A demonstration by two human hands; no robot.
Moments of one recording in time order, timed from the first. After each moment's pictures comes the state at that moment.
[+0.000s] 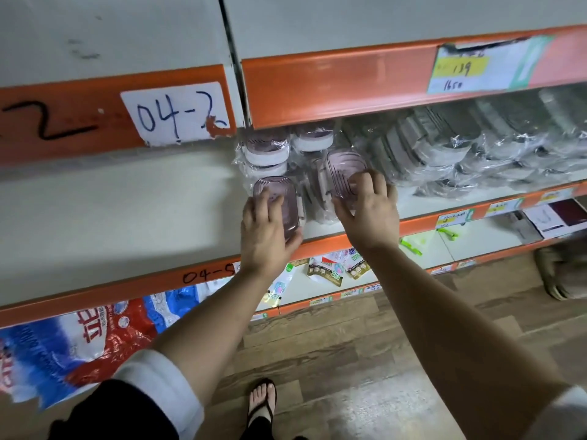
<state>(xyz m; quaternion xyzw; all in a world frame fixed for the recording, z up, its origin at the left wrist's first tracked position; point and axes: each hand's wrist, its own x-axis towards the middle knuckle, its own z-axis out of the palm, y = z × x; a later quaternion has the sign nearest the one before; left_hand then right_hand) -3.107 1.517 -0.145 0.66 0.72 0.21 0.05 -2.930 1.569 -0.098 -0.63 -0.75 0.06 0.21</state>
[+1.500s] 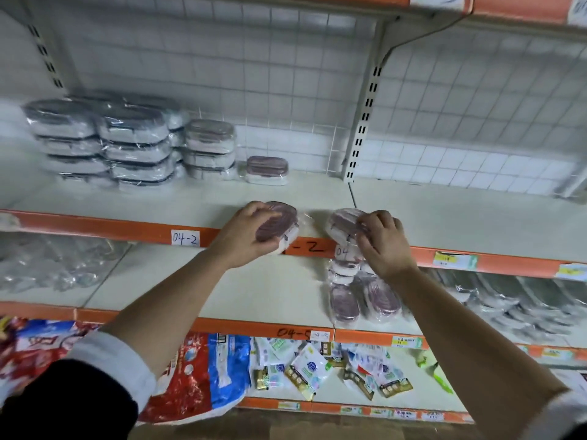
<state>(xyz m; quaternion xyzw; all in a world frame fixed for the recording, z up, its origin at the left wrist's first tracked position) -3.317 1.367 0.173 0.67 0.67 0.31 0.07 -3.039 1.477 0.181 -0.42 -0.87 0.06 0.24</state>
